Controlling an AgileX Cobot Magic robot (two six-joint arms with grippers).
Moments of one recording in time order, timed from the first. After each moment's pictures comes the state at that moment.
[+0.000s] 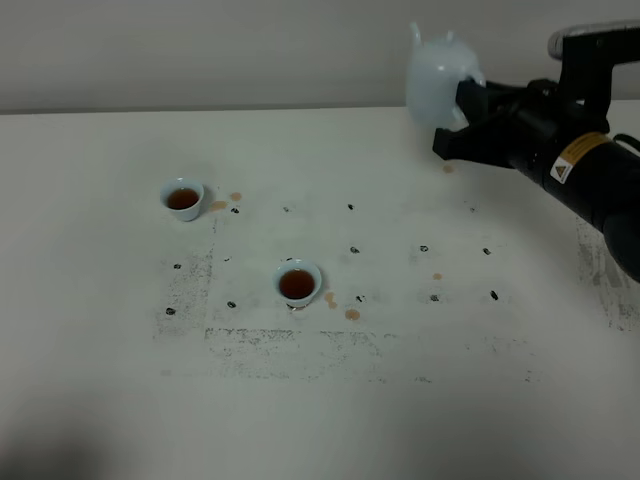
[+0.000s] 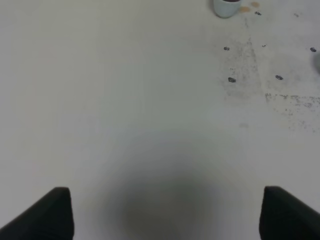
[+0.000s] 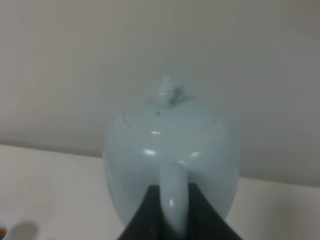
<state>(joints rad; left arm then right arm) 0.03 0.00 -0.46 -0.07 1.06 0.01 0.29 1.63 -0.82 -0.24 -0.52 0.36</state>
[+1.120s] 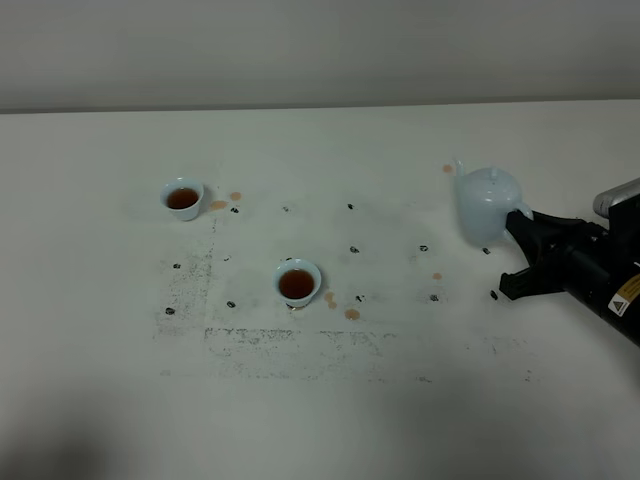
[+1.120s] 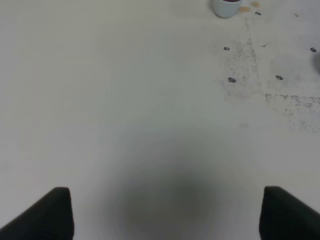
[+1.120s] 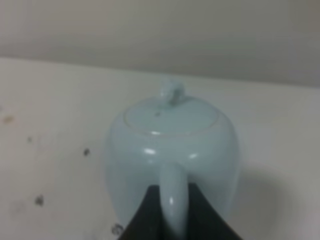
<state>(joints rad) 0.03 0.00 -0.46 -0.07 1.06 0.01 -0.02 1.97 -0.50 -0.53 -1.17 0.18</state>
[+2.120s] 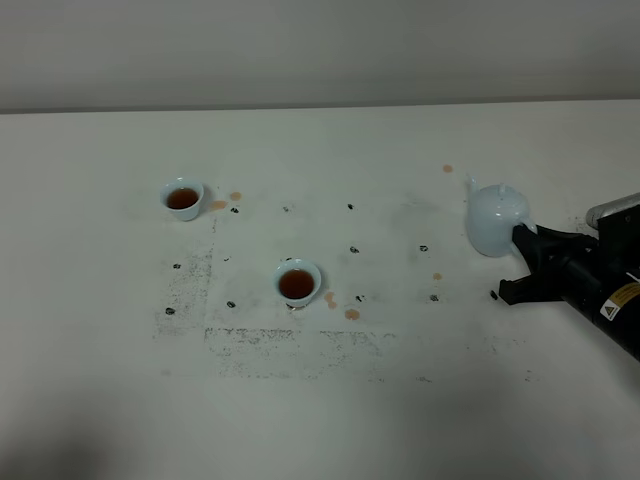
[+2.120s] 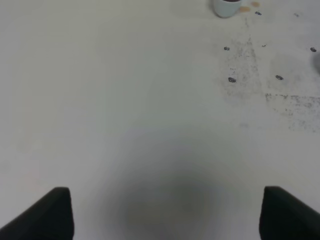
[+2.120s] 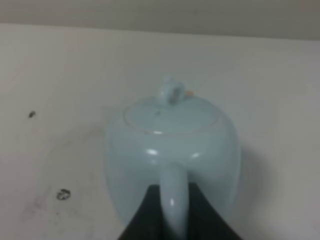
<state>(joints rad) 0.03 0.00 -0.46 -0.07 1.06 0.01 -0.02 2.08 -0.53 -0.44 -1.18 0.13</state>
